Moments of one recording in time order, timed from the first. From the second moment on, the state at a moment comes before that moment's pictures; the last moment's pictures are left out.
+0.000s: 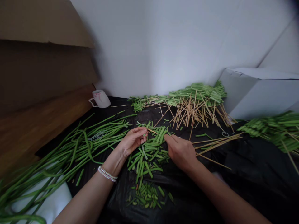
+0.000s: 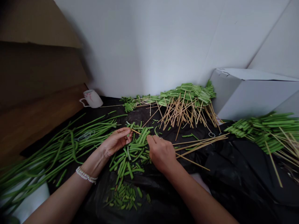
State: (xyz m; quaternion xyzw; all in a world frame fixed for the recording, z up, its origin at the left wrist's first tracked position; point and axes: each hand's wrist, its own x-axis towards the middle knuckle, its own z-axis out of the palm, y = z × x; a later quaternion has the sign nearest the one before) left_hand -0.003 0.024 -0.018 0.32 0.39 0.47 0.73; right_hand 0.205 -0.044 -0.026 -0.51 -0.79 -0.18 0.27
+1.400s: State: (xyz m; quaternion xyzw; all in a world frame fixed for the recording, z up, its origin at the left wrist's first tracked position) left_hand 0.007 0.015 -0.015 0.58 0.40 0.43 0.57; right_hand 0.211 -0.039 -0.018 -0.52 -0.79 -0.18 0.27
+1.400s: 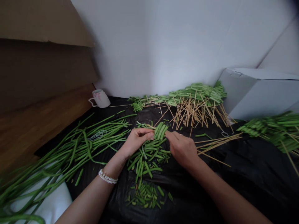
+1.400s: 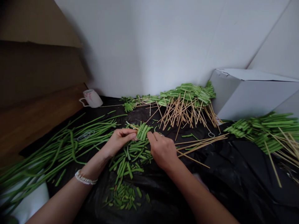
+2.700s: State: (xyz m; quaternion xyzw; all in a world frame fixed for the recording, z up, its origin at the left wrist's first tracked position) left_hand -0.003 0.022 -0.039 0.85 0.47 0.20 0.07; right_hand 0.217 -0.036 -0.020 -0.53 -0.78 -0.22 0.24
